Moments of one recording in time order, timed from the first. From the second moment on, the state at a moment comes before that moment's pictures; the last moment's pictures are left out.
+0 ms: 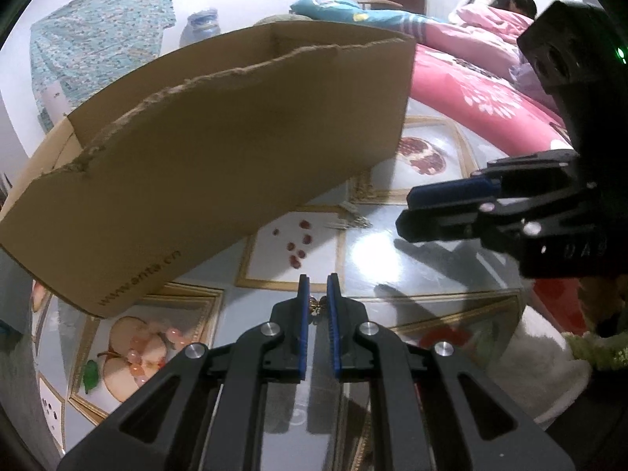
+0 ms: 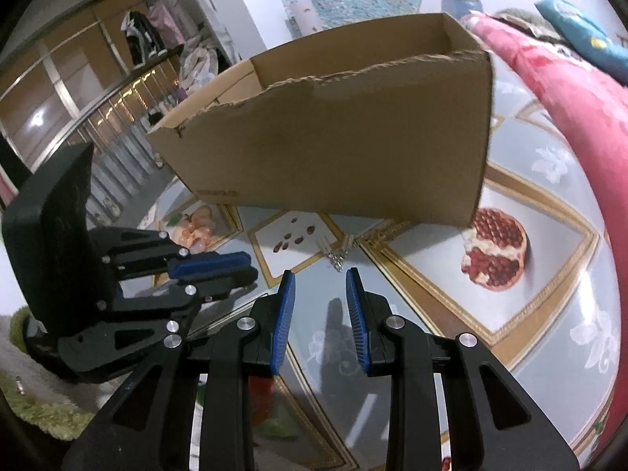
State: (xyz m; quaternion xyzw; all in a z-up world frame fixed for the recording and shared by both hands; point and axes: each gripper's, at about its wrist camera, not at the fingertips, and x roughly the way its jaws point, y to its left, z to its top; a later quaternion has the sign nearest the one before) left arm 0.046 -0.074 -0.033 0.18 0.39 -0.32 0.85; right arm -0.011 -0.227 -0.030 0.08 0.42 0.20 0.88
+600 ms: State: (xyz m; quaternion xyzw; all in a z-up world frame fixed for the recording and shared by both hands) left arm 0.052 -0.066 -0.034 0.17 0.39 -0.31 0.85; right arm 0.011 -0.201 -0.043 -0.02 0.42 0.17 0.89
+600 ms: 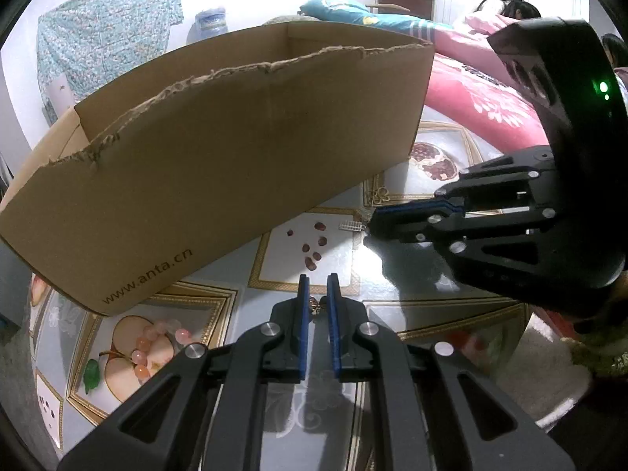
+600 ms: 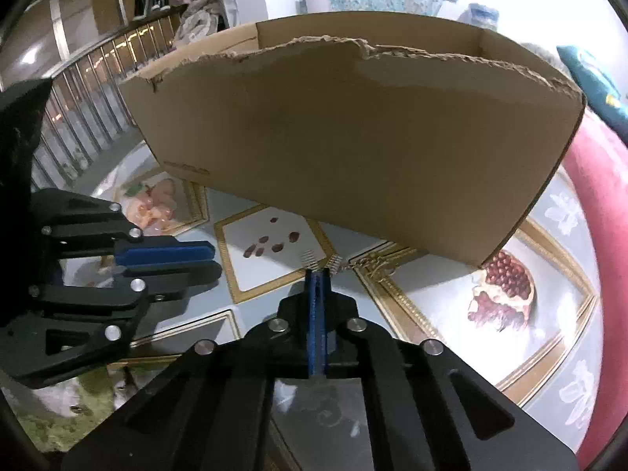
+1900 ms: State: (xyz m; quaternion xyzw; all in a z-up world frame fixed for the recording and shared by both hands) left arm 0.080 -0.033 0.096 0.06 0.29 -0.36 0.88; right arm 0.021 -0.239 0.087 0.13 0.25 0.30 0.91
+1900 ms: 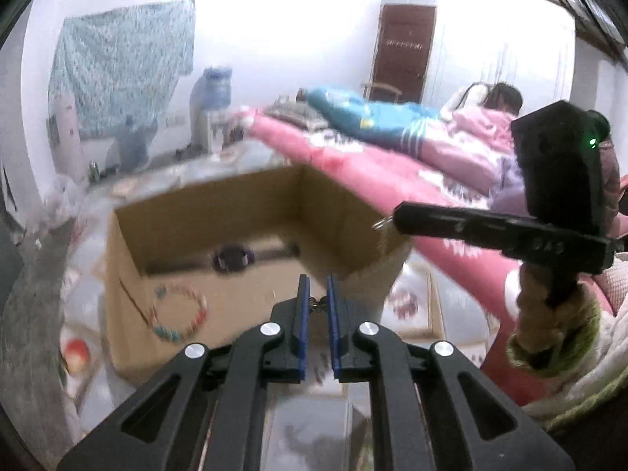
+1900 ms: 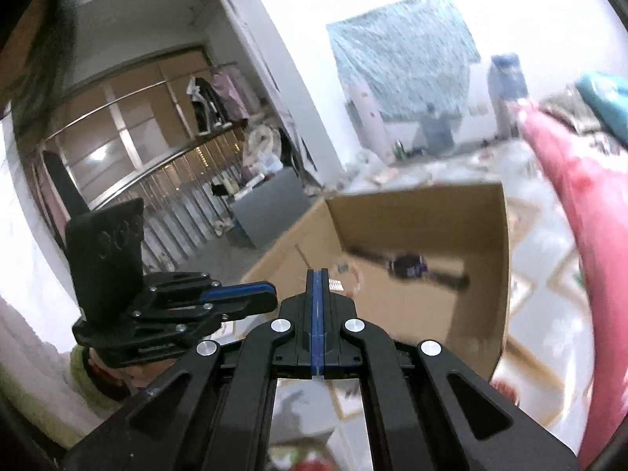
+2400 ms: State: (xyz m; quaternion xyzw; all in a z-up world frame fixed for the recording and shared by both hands) left arm 0.207 -0.053 0.058 0.06 0.41 -0.30 0.86; right arm 0.130 -0.230 0.048 0.11 0.39 0.25 0.88
